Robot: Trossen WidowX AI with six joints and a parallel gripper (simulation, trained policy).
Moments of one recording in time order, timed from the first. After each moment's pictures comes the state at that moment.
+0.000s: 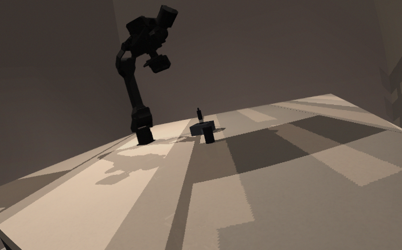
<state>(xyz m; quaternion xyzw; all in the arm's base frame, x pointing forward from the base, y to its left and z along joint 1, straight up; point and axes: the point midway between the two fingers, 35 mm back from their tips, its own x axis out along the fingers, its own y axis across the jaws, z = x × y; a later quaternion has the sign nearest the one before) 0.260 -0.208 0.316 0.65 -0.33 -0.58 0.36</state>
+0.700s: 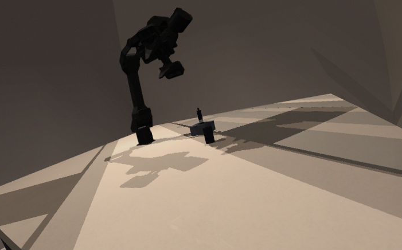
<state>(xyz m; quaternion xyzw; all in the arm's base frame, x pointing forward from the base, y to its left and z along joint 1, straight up) 0.296 -0.201 0.274 0.67 -0.29 -0.61 0.32</state>
